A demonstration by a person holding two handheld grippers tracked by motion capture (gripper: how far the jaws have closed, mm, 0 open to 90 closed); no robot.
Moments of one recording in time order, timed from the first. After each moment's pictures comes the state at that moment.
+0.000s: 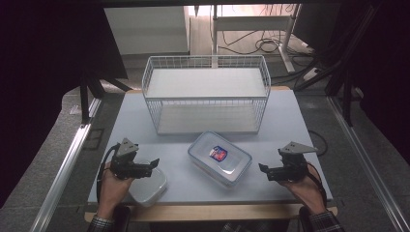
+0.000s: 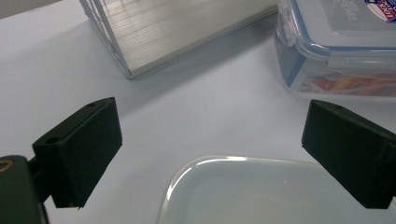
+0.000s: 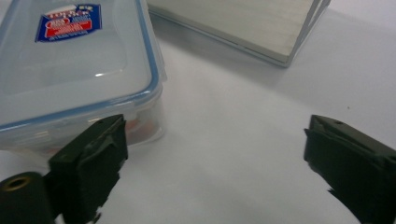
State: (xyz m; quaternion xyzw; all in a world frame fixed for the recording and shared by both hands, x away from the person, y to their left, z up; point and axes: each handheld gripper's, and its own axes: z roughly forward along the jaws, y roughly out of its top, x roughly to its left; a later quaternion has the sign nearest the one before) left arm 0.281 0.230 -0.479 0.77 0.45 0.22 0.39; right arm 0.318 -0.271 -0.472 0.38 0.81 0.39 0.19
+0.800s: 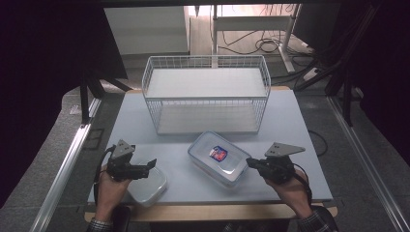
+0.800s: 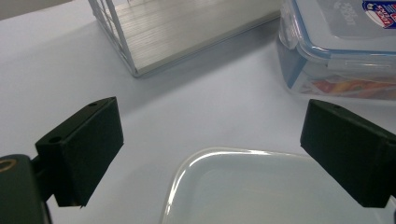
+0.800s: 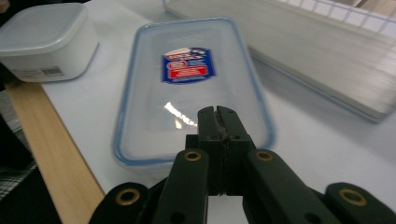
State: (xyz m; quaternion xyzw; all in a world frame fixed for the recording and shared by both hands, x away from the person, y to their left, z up) left arm 0.276 0.237 -0.479 0.76 0.45 0.22 0.40; right arm 0.297 -0.221 -0.444 0.30 0.84 0.44 0.13
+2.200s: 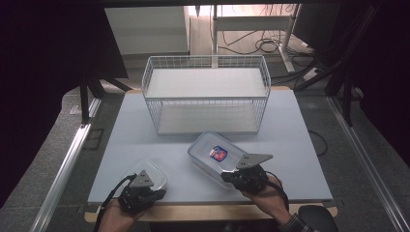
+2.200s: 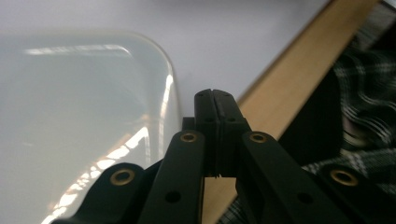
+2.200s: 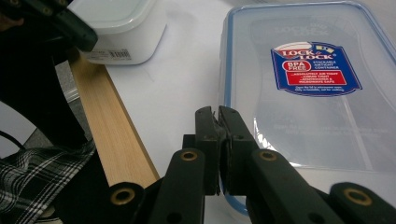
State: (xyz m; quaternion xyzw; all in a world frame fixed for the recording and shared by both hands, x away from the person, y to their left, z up) left arm 0.208 0.188 -0.491 0.86 0.38 0.06 0.34; right arm 0.281 -0.161 -0.467 0.23 0.87 0.43 0.06
